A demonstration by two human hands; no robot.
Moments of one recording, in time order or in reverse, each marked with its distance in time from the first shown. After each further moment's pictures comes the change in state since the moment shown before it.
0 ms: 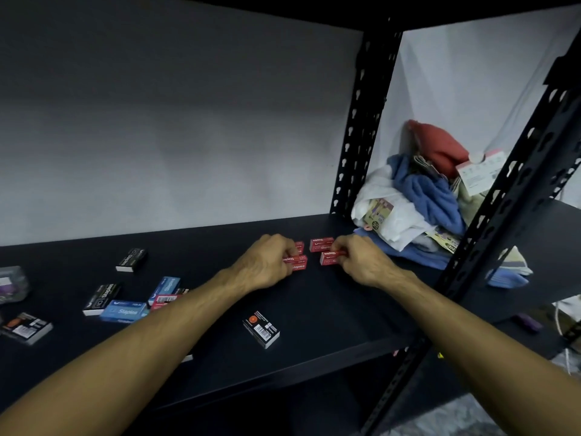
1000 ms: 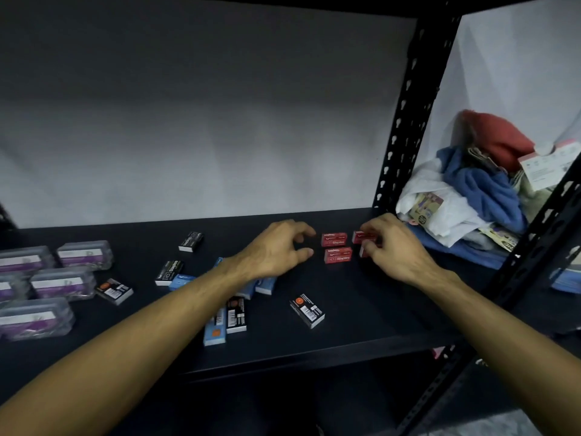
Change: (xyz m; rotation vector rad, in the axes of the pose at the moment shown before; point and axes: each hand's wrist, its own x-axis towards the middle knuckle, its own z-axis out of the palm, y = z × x) left_hand -0.054 -0.027 -0.040 -0.017 0.094 0.069; right_hand -0.012 -0.032 0.002 0.031 0.213 -0.130
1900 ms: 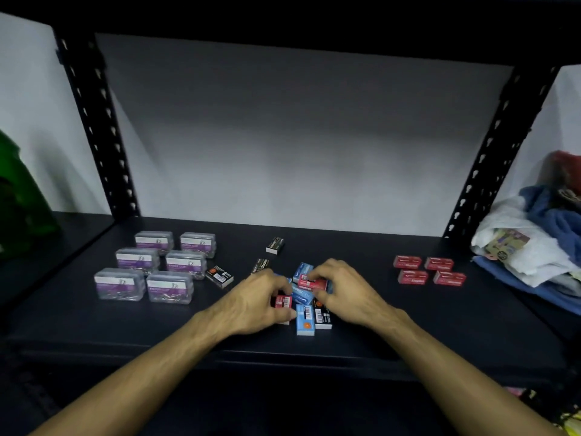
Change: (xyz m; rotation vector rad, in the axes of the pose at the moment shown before) left_hand -0.174 -0.069 -0.056 0.137 0.008 -0.260; right_hand -0.024 -0.196 0.081 0.150 -0.282 -0.355
